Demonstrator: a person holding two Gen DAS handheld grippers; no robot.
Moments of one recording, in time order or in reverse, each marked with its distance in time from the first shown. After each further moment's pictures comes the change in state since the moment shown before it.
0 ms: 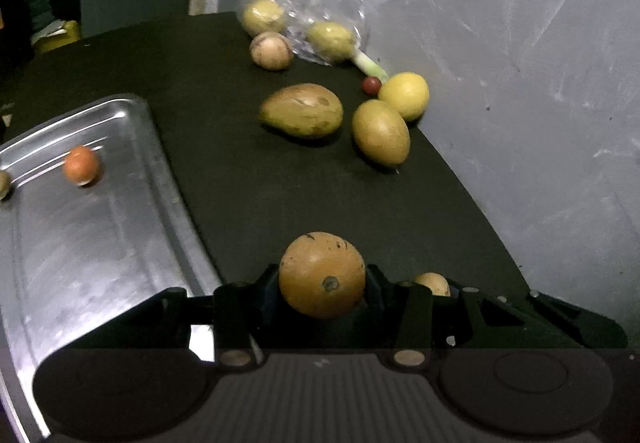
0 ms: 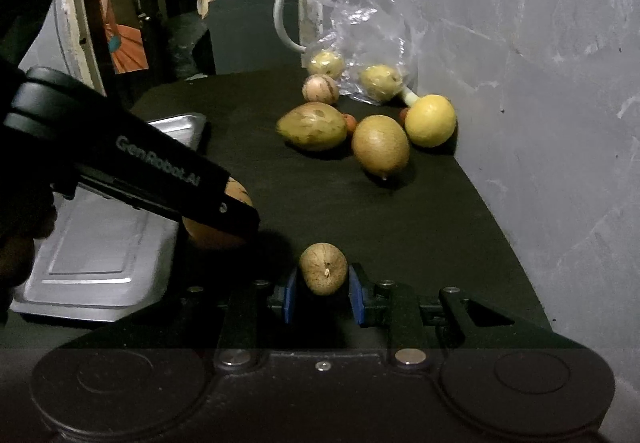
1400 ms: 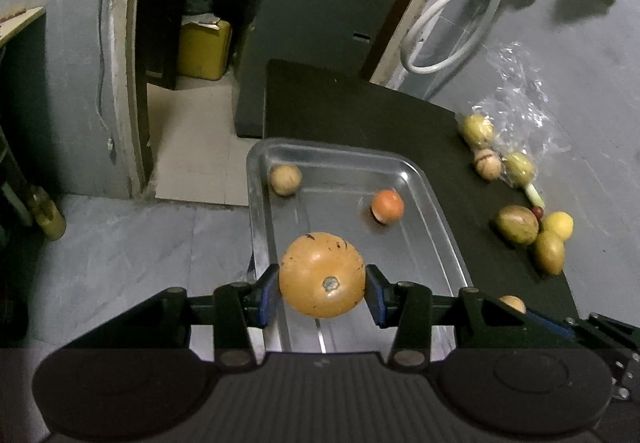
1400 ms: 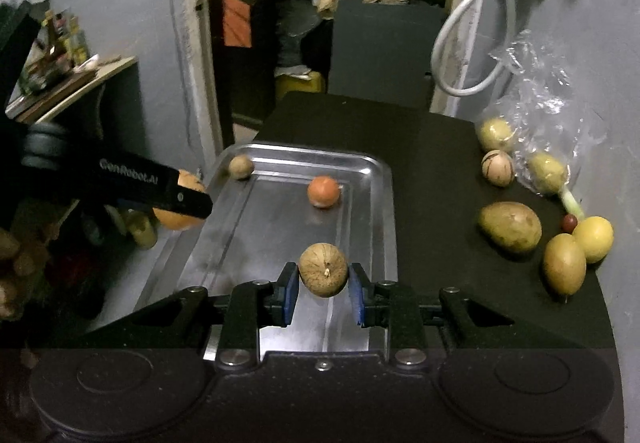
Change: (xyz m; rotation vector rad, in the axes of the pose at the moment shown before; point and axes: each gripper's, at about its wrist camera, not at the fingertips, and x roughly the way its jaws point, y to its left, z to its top) left arm -0.093 0.203 -0.034 -0.330 -0.210 0.161; right arm 0.016 0.158 0.067 -0.212 0.007 0.151
